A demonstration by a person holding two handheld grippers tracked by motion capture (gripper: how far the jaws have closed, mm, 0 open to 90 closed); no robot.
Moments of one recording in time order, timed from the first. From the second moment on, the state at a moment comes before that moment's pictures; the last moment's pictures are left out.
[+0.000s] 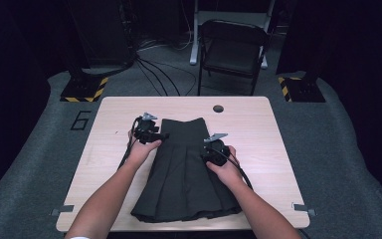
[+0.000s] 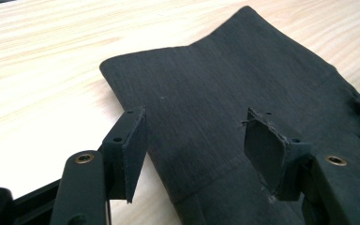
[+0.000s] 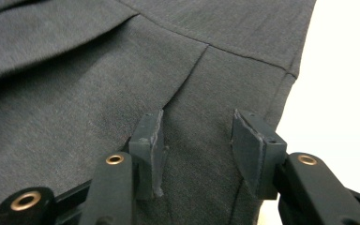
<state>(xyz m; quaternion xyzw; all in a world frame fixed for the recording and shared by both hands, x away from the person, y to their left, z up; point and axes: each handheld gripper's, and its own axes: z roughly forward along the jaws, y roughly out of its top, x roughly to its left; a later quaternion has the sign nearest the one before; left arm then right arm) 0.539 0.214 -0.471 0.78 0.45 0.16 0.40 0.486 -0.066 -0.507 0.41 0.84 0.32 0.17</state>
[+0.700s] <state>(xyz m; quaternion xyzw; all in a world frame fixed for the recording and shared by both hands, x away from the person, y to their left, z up) 0.564 0.203 -0.502 0.78 0.49 0.15 0.37 0.486 -0.070 -0.511 0.41 0.83 0.34 0.17</state>
